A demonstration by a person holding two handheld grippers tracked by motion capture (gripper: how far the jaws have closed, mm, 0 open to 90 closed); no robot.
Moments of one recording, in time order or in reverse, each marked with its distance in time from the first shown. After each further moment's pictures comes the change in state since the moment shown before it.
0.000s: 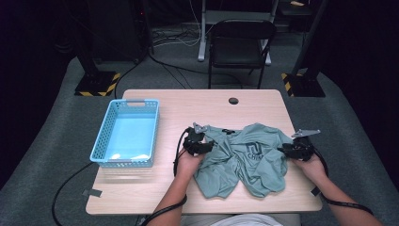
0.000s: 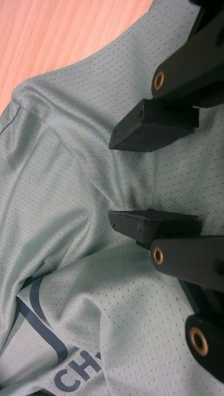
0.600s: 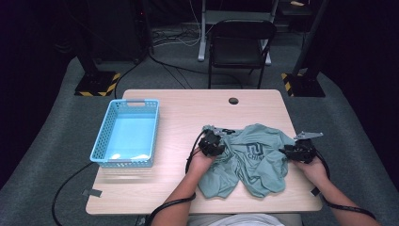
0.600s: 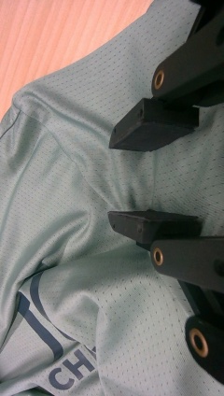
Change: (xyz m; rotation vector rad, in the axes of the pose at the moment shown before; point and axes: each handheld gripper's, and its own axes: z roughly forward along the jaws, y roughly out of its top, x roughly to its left) left arm -0.026 0.007 0.045 0.113 -0.065 0.152; right arm 0.001 -0.009 -0.006 -0.021 -0.011 0.006
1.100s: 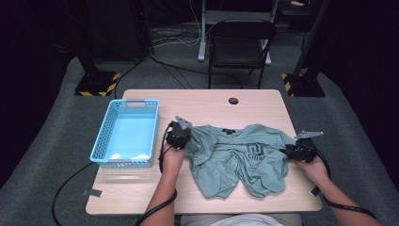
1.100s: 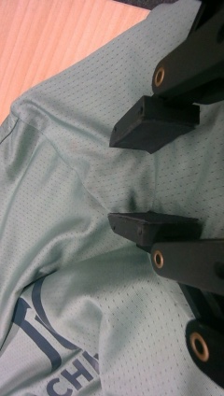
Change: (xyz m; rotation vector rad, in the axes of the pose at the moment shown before) left arm 0.066 -0.031 -0.108 -0.151 0.420 -0.157; right arm -0.004 0.003 -0.001 0.024 -0.014 0.006
